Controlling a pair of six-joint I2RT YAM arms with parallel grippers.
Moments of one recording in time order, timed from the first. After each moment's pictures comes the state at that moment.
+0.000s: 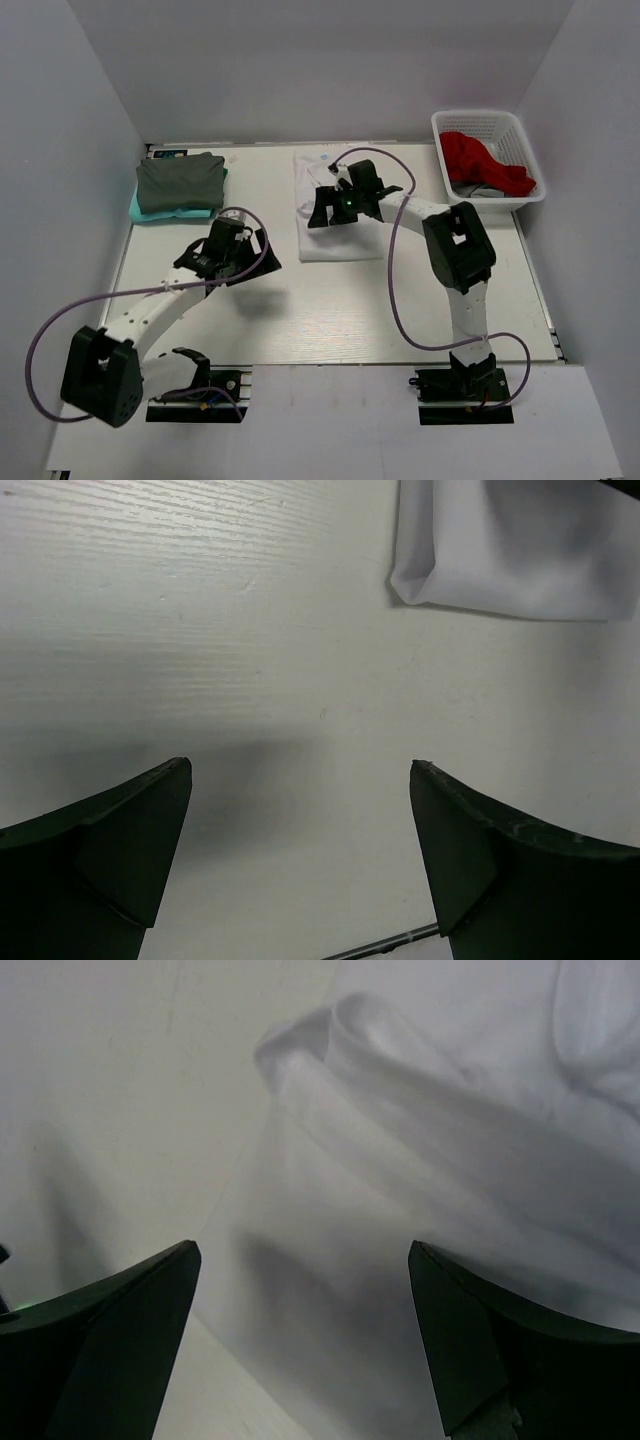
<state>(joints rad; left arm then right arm) -0.41 1.21 0.72 -0.40 0.07 -0.65 0.52 2.07 1.43 -0.14 -0.51 0.29</state>
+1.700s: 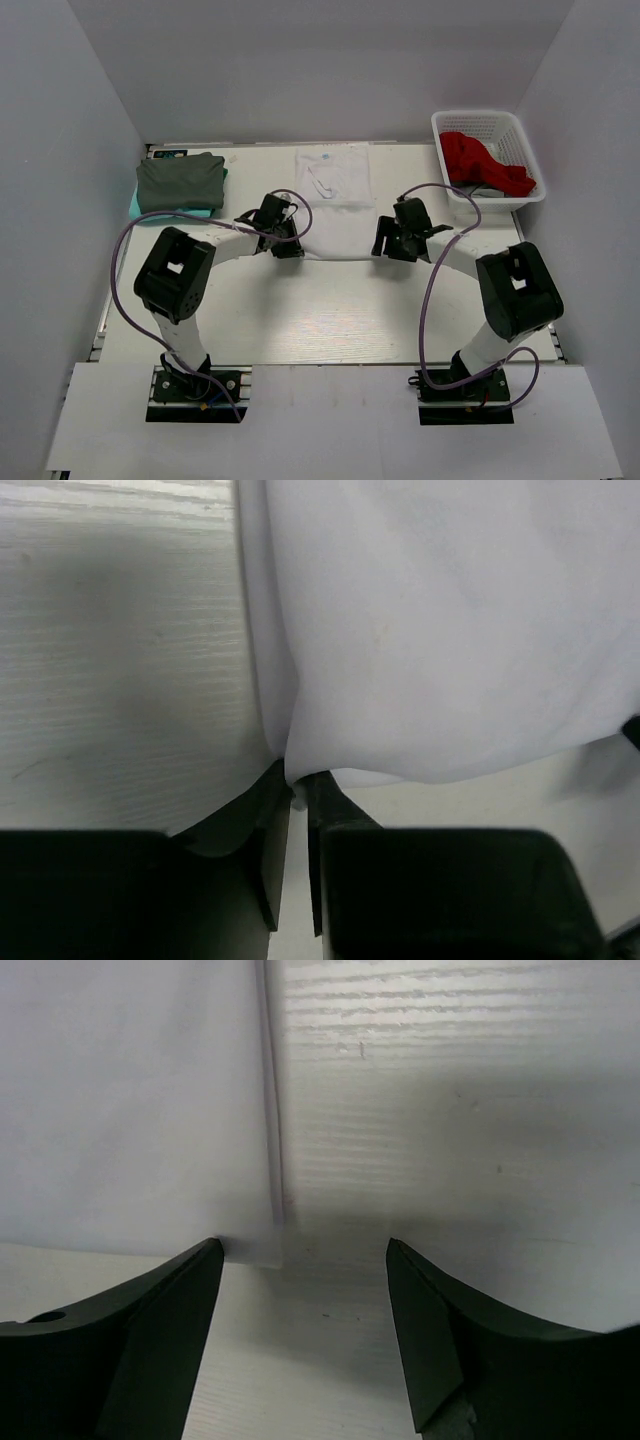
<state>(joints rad) -0.49 1.81 1.03 -0.15 0.11 -0.64 0.42 1.63 0.86 -0.18 0.00 0.47</state>
